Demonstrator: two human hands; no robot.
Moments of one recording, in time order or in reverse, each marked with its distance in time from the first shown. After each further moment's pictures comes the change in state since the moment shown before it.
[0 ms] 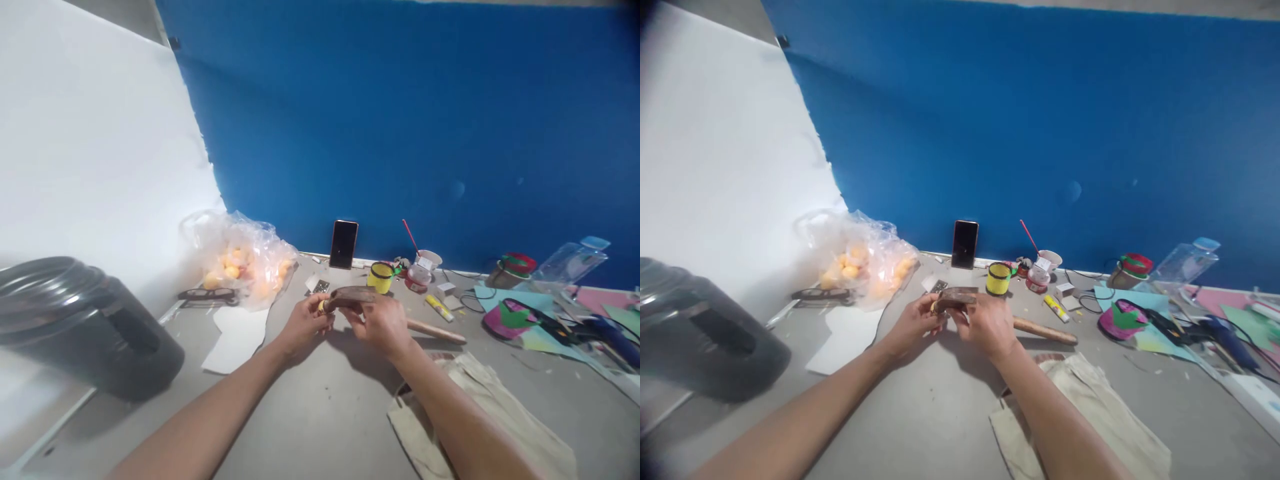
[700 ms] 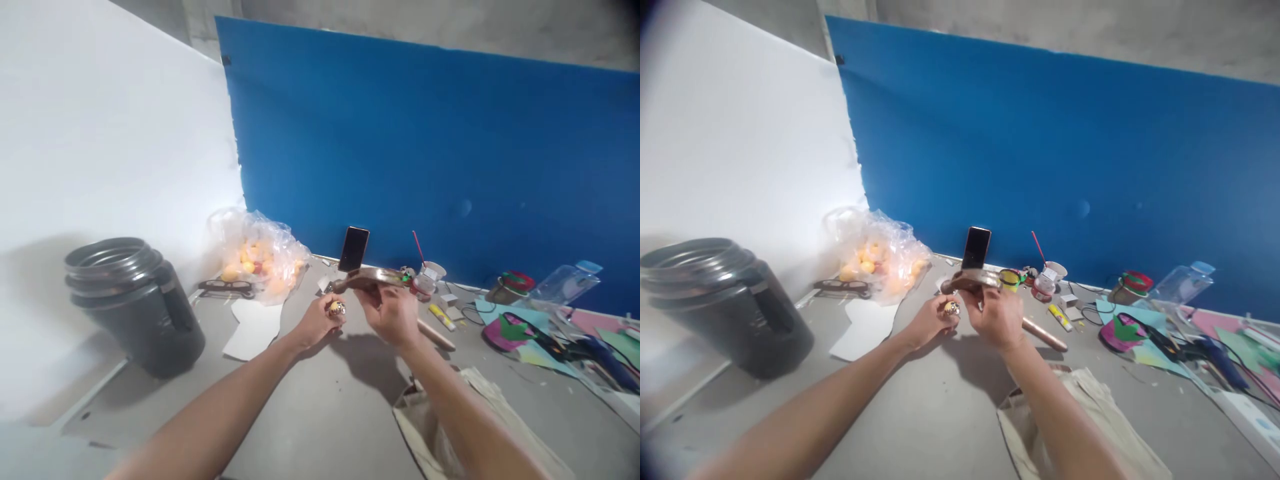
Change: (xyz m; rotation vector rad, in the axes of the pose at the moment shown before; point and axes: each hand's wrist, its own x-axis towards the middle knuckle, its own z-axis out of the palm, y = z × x) left_hand 0.009 -0.017 -0.006 0.075 0.020 0.022; right_hand 0.028 -0.021 -0.022 -0.109 0.185 0.057
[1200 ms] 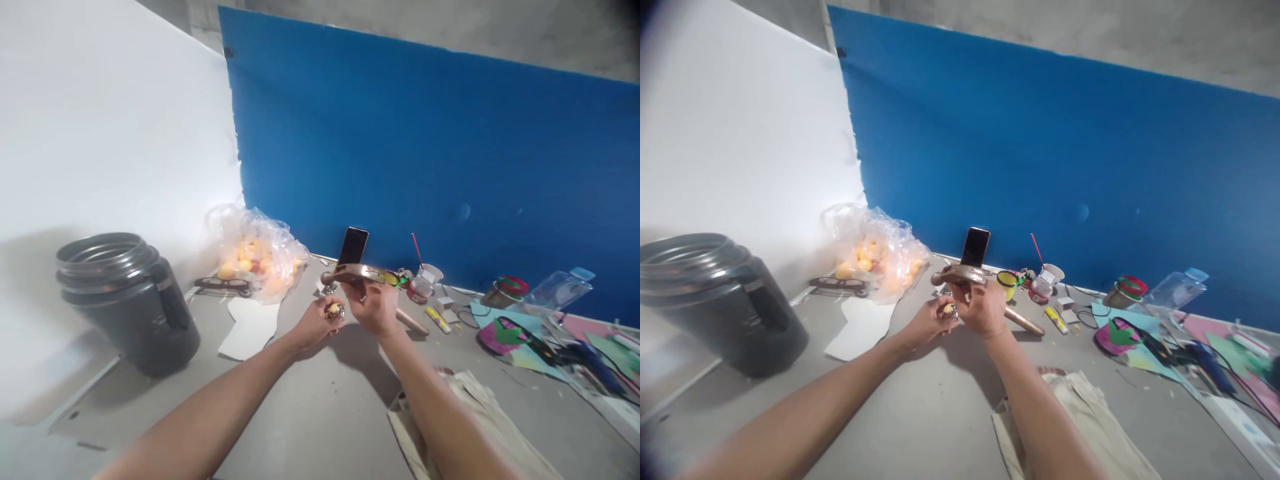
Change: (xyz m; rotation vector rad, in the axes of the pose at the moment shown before) left_hand -0.006 0.007 0.001 0.039 -0.072 0.042; right_hand 0.009 -0.008 0.033 0.091 0.053 -0.023
